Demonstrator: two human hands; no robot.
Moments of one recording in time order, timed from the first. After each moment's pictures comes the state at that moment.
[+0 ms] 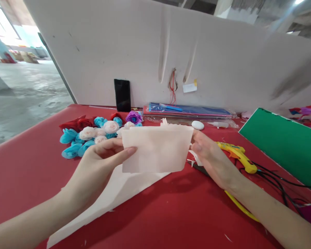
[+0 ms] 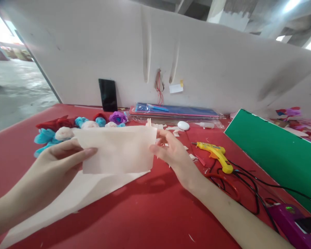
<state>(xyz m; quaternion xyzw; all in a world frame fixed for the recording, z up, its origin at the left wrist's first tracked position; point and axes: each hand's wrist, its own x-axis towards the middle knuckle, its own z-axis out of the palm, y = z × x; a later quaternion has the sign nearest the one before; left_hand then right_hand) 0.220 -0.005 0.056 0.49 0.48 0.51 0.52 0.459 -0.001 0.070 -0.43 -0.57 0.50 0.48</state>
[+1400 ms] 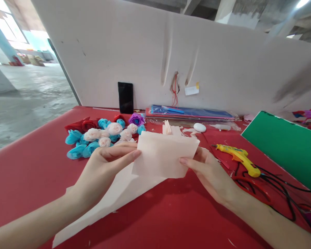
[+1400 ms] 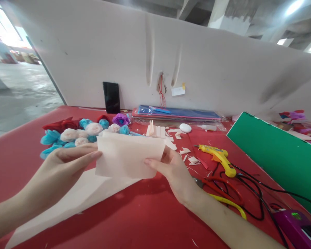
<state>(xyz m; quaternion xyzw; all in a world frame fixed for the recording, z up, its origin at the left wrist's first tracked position) 0.214 -0.002 0.052 0.56 0.46 0.48 0.50 0.442 -0.012 0.056 -0.42 -0.47 0.60 0.50</state>
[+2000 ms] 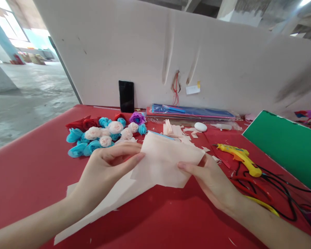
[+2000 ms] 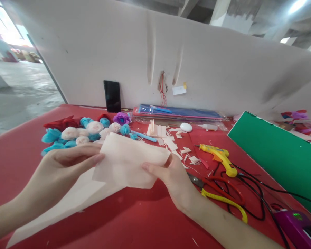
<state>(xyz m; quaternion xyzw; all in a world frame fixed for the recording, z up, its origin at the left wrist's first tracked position) 0.223 -0.011 0.063 0.60 0.46 0.51 0.40 0.437 -0.019 0.049 -0.40 -0.44 0.63 0.50</state>
